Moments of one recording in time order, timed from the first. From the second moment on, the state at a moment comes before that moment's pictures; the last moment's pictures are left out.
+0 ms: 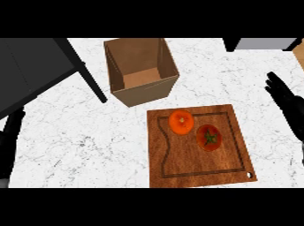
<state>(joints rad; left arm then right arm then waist) 0.06 0.56 -0.16 -1.49 0.11 0.40 -0.07 -0.21 -0.55 0.11 -1.33 -0.24 0.02 0.01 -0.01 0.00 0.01</state>
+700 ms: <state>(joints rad) -0.01 0.60 -0.12 -1.40 0.08 0.36 0.04 -0.05 -0.48 0.22 -1.41 0.05 -0.08 -0.54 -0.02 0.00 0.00</state>
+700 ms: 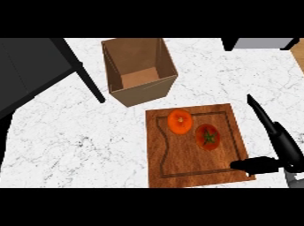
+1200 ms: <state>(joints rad) -0.08 0.59 -0.10 -1.33 0.06 0.32 0.05 -0.05 -0.56 0.17 -1.28 0.15 -0.08 -0.83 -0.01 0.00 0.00</state>
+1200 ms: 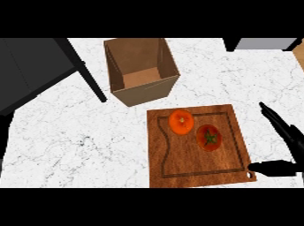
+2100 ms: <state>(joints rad) -0.10 0.55 -0.07 -1.31 0.01 0.28 0.06 -0.23 -0.65 0.39 -1.54 0.56 0.21 -0.12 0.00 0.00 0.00</state>
